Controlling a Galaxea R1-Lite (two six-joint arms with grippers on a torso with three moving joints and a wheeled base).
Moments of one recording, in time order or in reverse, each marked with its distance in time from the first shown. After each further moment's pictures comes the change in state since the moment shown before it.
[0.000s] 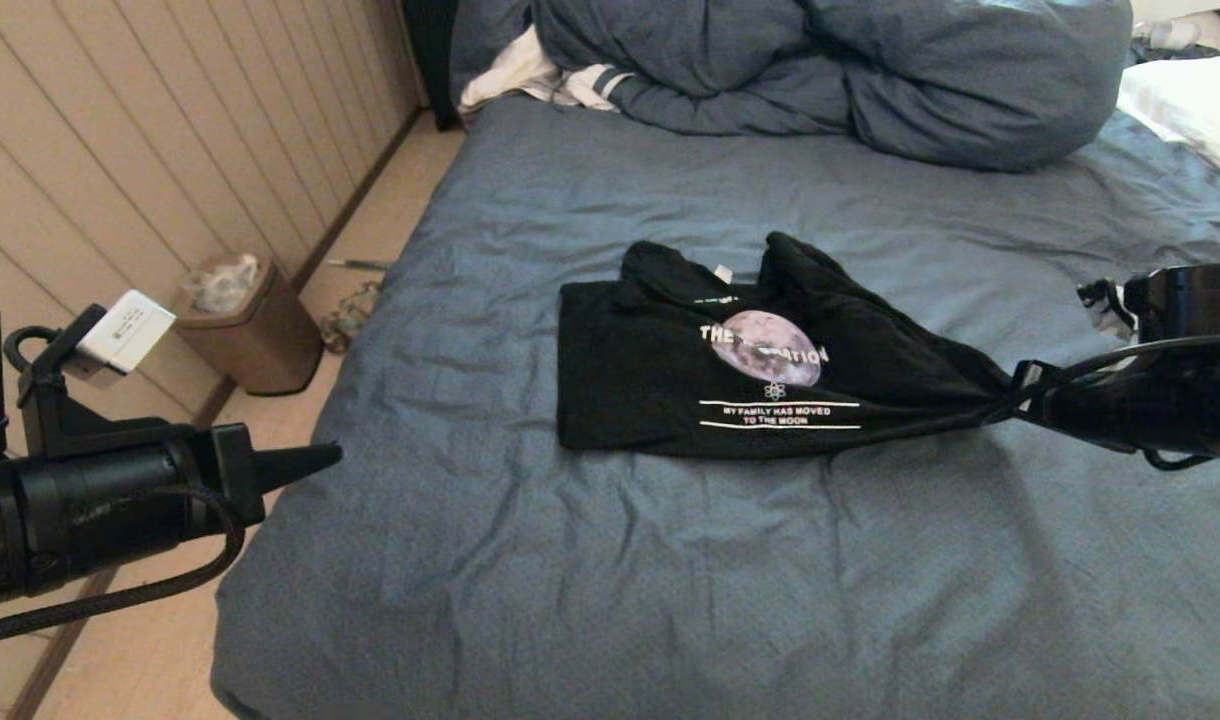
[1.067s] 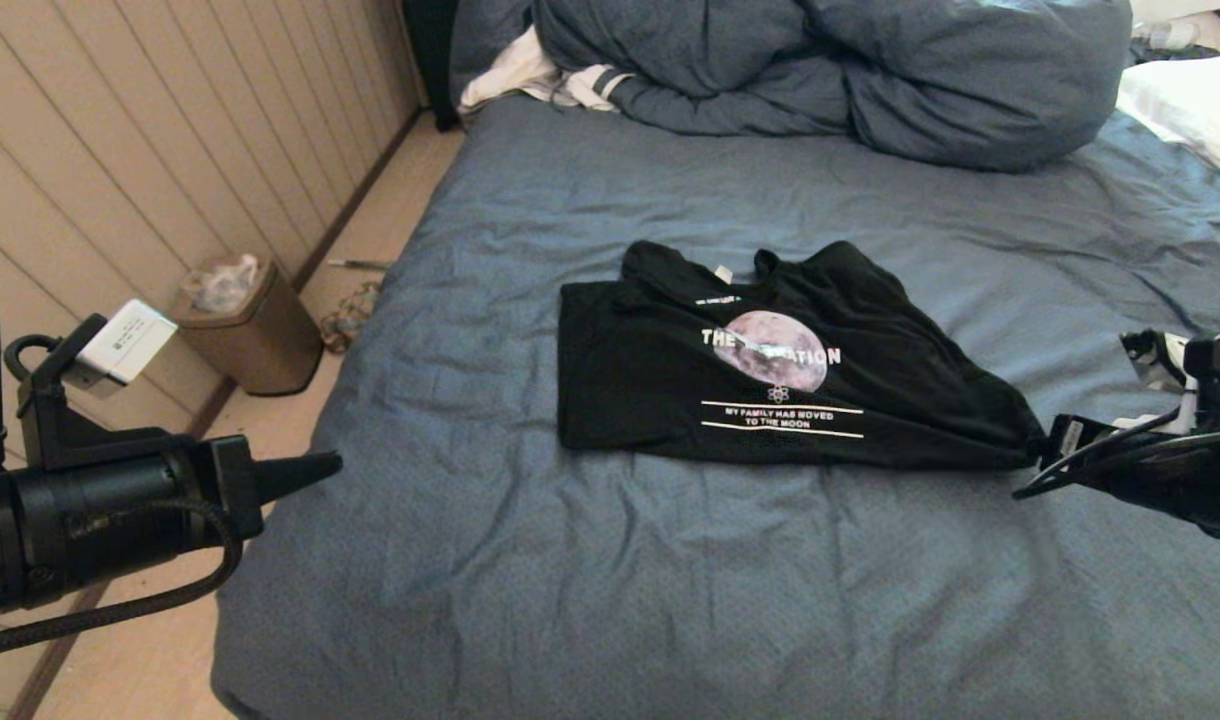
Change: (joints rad) left arm -0.009 -0.010 0.018 0.000 0.001 0.004; right arm -0.022 -0.137 0.288 -0.179 0.003 -0.042
